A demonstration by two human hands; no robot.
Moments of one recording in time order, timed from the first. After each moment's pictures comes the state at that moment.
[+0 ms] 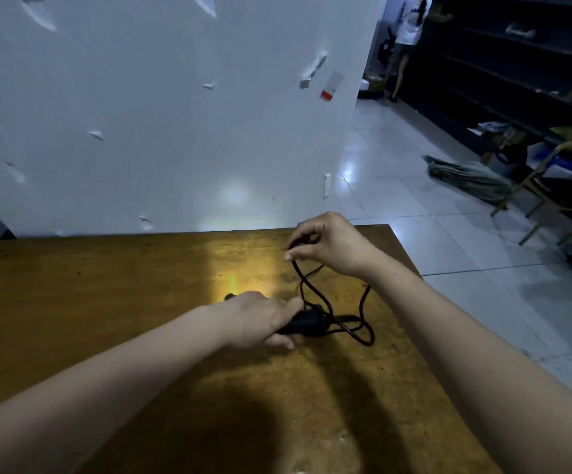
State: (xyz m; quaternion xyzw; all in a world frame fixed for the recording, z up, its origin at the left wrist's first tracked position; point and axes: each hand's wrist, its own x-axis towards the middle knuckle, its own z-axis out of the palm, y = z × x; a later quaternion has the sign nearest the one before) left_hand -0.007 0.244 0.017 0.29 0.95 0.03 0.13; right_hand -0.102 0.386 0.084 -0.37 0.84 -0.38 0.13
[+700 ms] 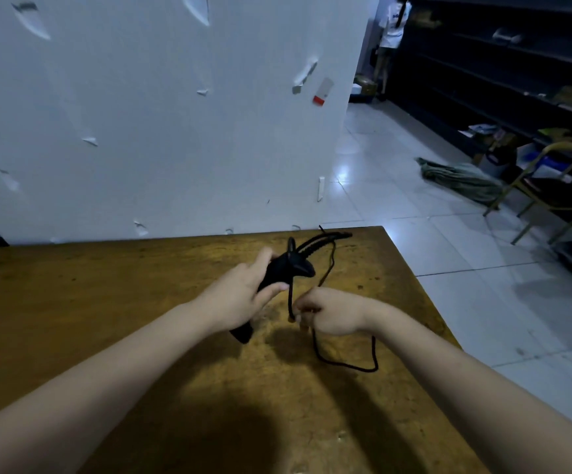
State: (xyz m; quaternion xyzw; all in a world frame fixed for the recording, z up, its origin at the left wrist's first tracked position) left_hand -0.003 0.234 0.035 0.09 0.95 0.28 -0.03; right_hand -0.061 0.409 0.047 -0.38 0.86 -0.14 0.31
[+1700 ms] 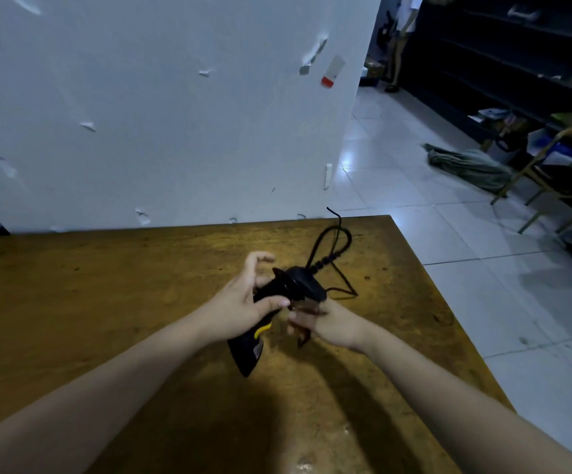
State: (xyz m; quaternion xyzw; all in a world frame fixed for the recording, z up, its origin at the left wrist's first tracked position) left_hand 0.012 0.226 0.018 0.02 0.85 0.52 0.08; right_hand -0.051 0.409 -0.001 -0.24 0.81 -0.39 0.37
